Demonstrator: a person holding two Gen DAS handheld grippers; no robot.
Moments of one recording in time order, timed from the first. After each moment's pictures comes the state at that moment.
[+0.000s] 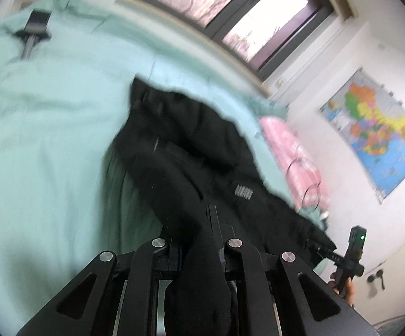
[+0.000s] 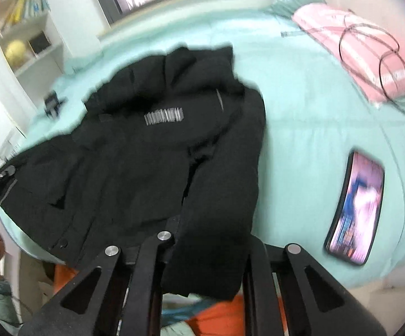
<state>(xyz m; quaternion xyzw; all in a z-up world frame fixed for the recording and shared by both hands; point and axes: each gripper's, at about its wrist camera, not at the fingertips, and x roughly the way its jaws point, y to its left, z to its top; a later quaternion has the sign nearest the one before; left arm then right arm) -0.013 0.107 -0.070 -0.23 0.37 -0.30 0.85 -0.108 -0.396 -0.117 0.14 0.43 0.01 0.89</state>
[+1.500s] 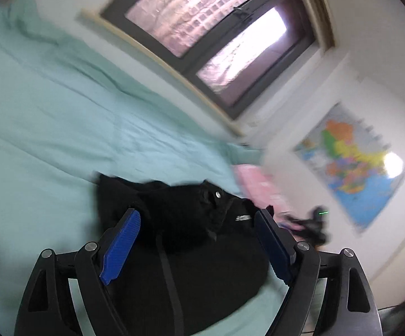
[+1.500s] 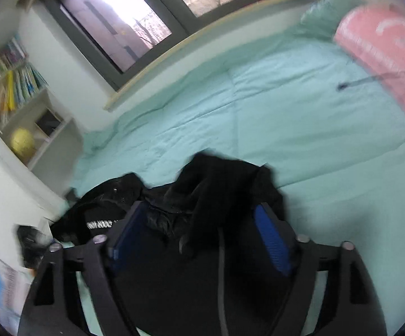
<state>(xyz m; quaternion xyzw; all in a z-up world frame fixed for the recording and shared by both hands) 0.262 0.114 -0.062 -0.25 0.30 -0.37 0.84 0.231 -0.513 -0.075 0.24 0.36 0.08 0.90</state>
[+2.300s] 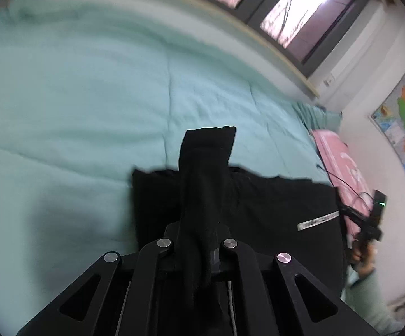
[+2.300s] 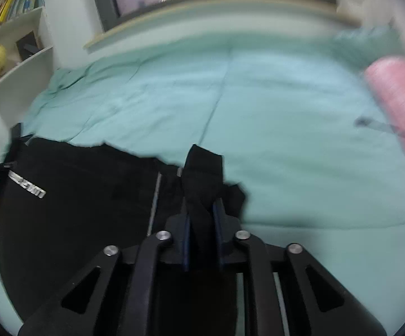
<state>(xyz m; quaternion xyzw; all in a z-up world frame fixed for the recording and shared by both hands) 0.380 0.016 -0.113 -0.16 0.41 -0.24 0.86 0.321 -0.491 -0.156 0.05 0.39 0.06 0.92</state>
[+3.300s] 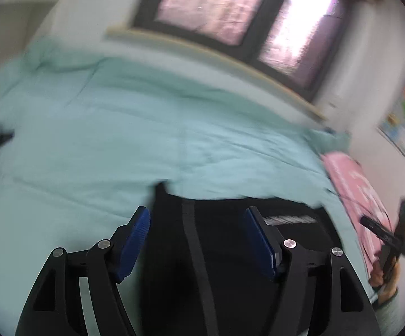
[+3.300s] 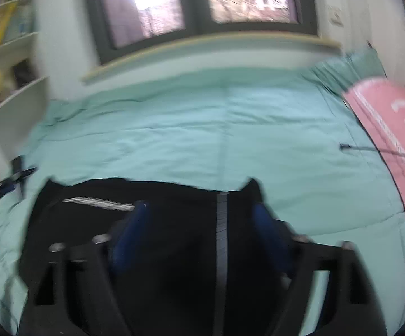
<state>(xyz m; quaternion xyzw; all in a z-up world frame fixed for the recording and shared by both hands) 0.341 -0.001 -0.038 -0.12 0.35 -0.21 0.91 0.294 -0.438 -0.072 0.08 0.35 0.03 0.93</state>
